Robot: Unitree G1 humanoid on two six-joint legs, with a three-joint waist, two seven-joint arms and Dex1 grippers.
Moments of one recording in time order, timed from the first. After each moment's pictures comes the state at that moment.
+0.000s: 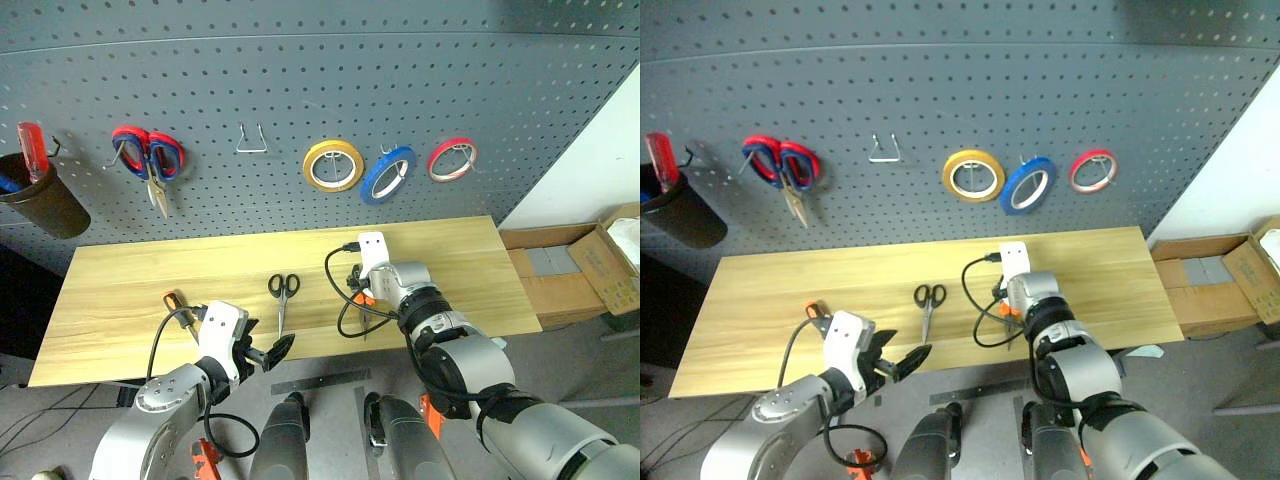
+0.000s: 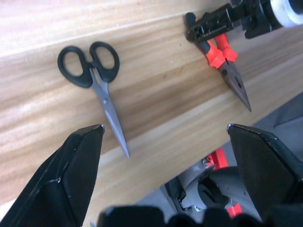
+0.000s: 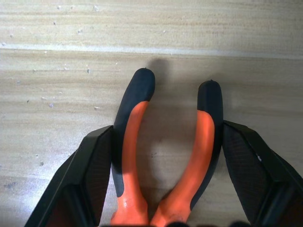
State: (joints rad) left arm 0.18 0.44 0.08 -0.50 -0.41 0.74 -0.43; right arm -1.00 0.14 -0.11 0.97 0.06 0.76 -0.13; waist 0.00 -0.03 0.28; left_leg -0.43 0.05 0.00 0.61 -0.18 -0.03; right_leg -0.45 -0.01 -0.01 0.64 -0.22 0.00
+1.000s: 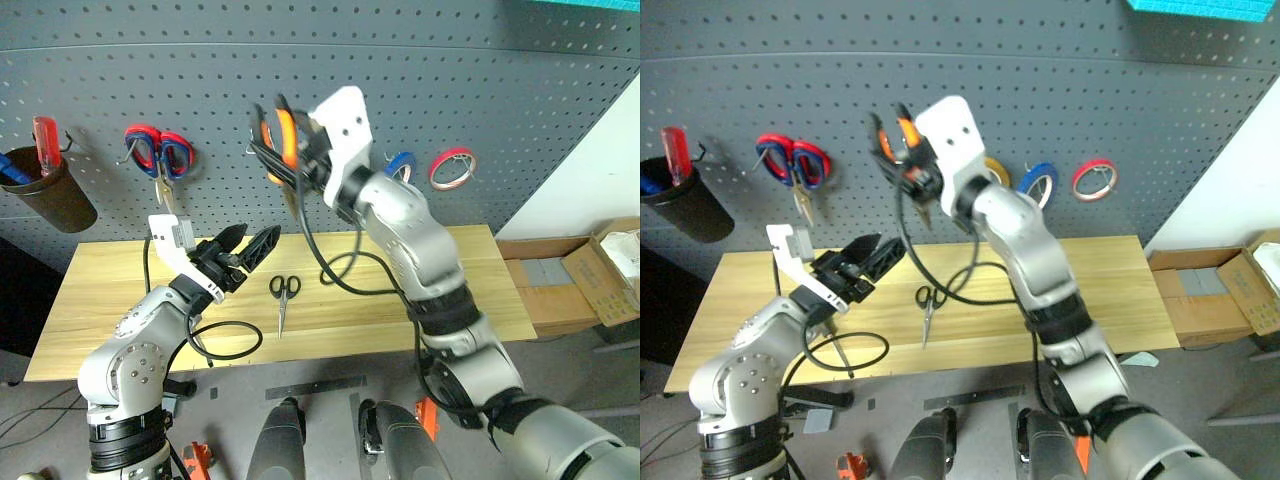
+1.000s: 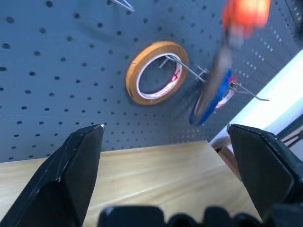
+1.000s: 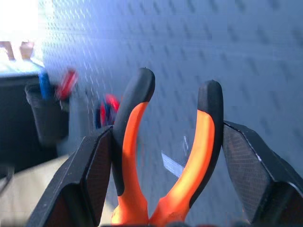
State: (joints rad) left arm -0.22 0.36 0.36 -0.33 -0.80 0.72 -0.42; right arm -1.12 0.10 0.17 0.36 0.11 0.17 0.37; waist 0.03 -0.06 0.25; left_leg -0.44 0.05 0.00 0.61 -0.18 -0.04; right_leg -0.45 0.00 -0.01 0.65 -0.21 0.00
